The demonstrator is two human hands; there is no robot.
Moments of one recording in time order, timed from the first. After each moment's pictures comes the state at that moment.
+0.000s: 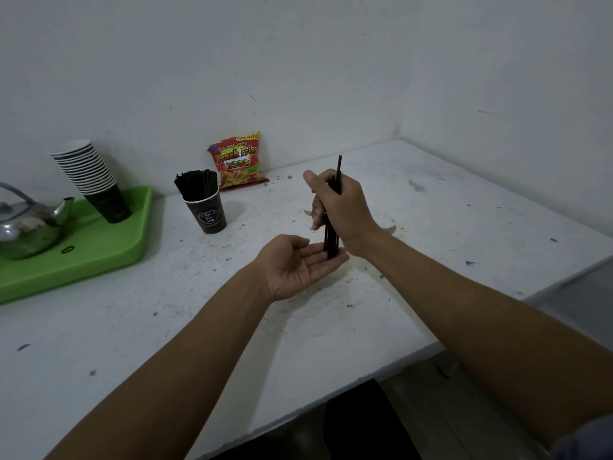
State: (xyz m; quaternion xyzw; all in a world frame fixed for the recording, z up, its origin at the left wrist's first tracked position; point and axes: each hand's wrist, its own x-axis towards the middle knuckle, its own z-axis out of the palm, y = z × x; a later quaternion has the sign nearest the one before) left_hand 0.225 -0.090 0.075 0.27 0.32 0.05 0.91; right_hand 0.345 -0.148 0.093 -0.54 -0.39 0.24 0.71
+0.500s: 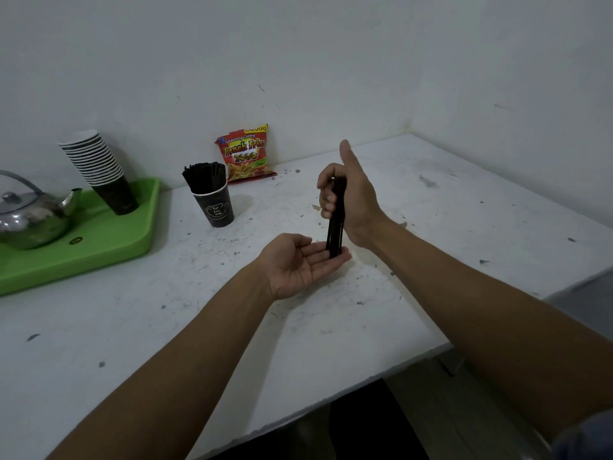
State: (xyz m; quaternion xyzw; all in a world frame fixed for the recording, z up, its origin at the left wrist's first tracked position) left_hand 0.216 -0.083 0.070 0.26 0.32 0.06 0.91; right_hand 0.349 -0.138 0.100 -0.48 -0.31 0.37 0.73
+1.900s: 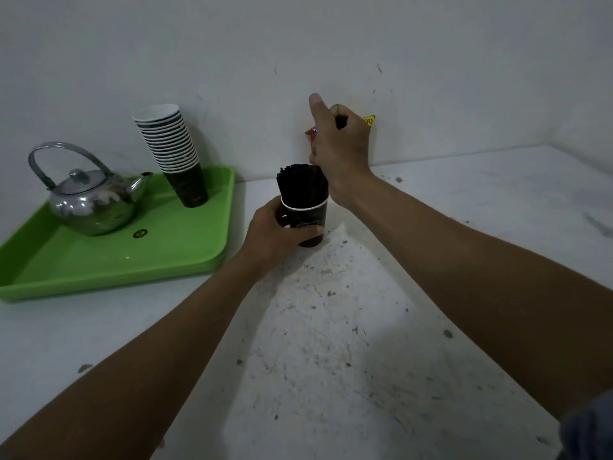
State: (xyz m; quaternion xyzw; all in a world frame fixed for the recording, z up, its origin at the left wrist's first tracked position) left_hand 0.152 0.141 0.033 0.73 0.36 0.34 0.47; right_hand 0.280 0.114 0.132 -0.52 -0.34 0.22 0.75
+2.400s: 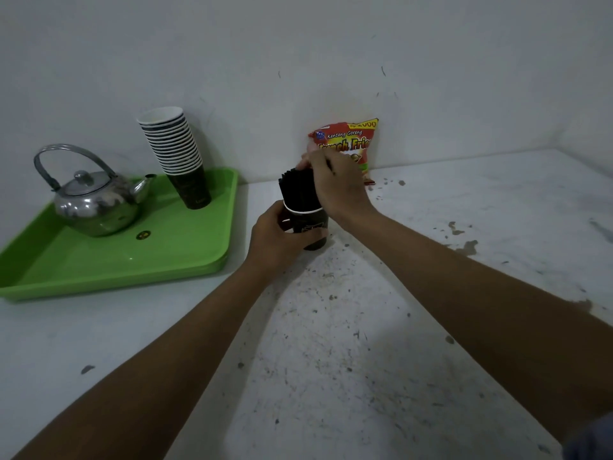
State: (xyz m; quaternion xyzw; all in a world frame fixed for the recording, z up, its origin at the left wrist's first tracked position) left_hand 0.154 0.141 0.023 0.74 0.38 0.37 0.42; right_hand 0.284 0.111 0.087 -0.64 -0.51 0.11 0.57
